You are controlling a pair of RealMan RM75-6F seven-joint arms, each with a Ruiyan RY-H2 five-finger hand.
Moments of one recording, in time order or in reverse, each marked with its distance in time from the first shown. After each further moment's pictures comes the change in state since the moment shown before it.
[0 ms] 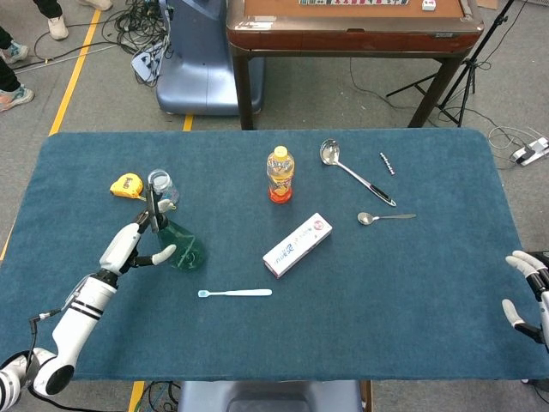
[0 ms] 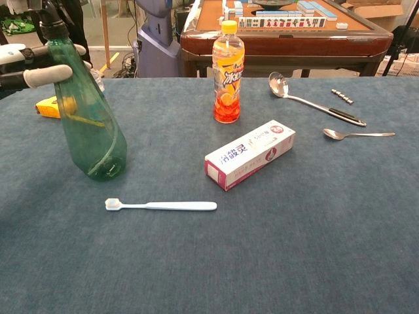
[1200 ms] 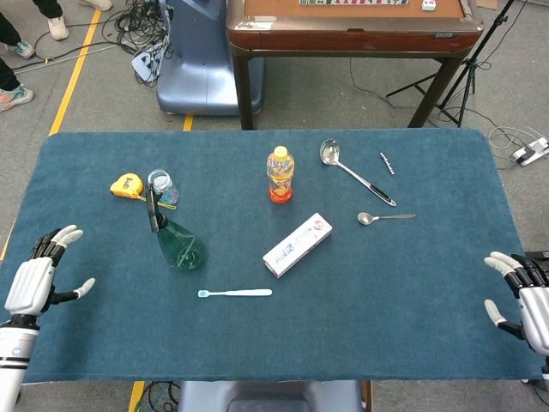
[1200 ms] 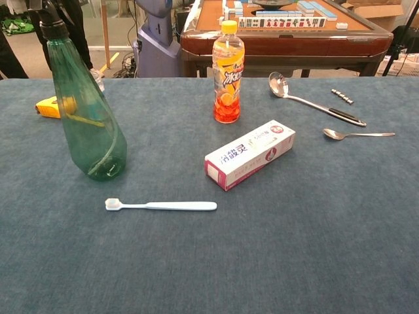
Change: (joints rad) left arm 0.291 0.193 0.098 -0.148 -0.067 0.290 0.416; right arm 0.040 -0.020 -0.015 0.006 -0.028 -0.071 0.003
